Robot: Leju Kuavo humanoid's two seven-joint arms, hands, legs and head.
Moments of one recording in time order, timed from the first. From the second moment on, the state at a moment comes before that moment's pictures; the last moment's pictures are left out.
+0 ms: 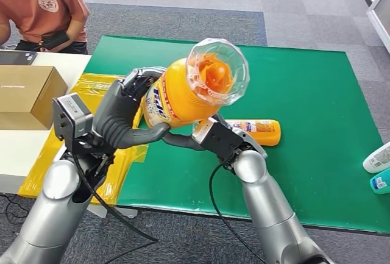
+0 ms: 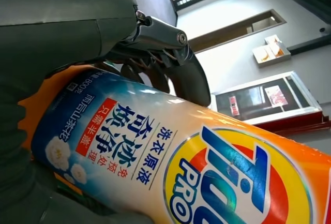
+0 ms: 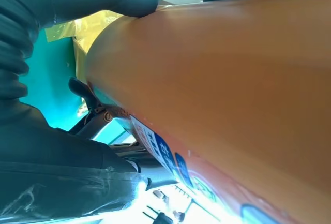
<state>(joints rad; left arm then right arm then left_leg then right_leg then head) -0.46 0.00 -0.46 -1.56 -0.03 -0.19 -0.13 -0.44 0.19 0.60 -1.41 0.18 0.31 -0.32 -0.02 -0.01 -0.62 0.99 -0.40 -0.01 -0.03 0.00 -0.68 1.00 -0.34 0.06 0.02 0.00</state>
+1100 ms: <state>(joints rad) -0.40 0.02 -0.42 -1.60 -0.01 -0.16 -0.17 -0.44 0.18 0.63 -1.43 0.18 0.30 -0.33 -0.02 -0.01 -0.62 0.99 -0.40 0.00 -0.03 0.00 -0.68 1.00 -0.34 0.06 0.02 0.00</state>
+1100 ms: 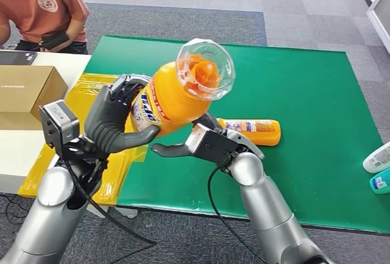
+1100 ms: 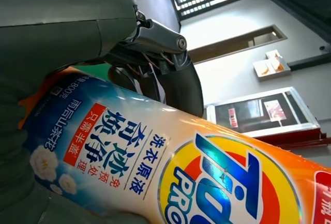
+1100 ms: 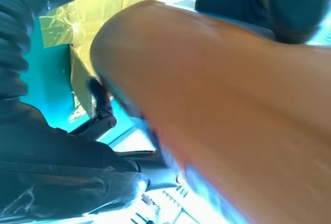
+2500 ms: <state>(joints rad) -0.07 -0.09 -0.02 -1.81 -0.86 0.14 -0.12 -0.44 0.18 0.51 -1.43 0.27 0.22 -0.22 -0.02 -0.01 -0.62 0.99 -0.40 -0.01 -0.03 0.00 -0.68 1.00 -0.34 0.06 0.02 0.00</state>
